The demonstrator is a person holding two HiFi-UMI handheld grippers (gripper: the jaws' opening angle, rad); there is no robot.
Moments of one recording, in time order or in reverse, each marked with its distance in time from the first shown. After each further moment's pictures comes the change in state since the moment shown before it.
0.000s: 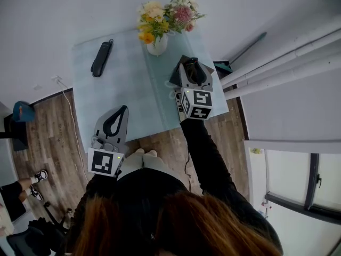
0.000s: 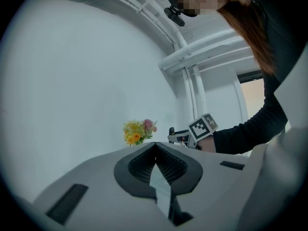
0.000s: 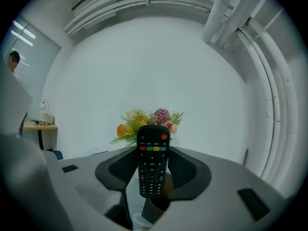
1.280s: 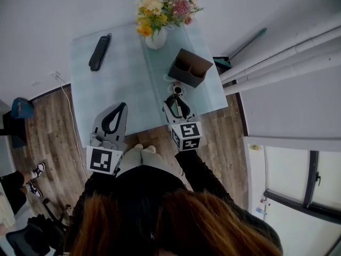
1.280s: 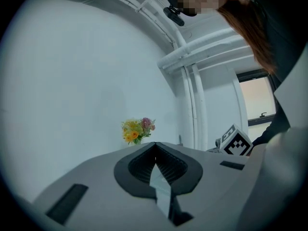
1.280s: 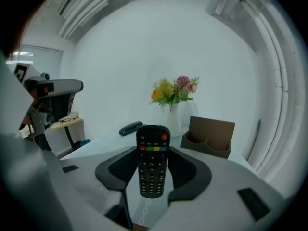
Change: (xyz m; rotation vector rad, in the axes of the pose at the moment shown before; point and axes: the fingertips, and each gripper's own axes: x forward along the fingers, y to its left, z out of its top) left arm -0.006 -0.011 -0.005 0.003 0.010 -0.004; right arm -0.102 0.088 -0.109 0.074 0.268 0.211
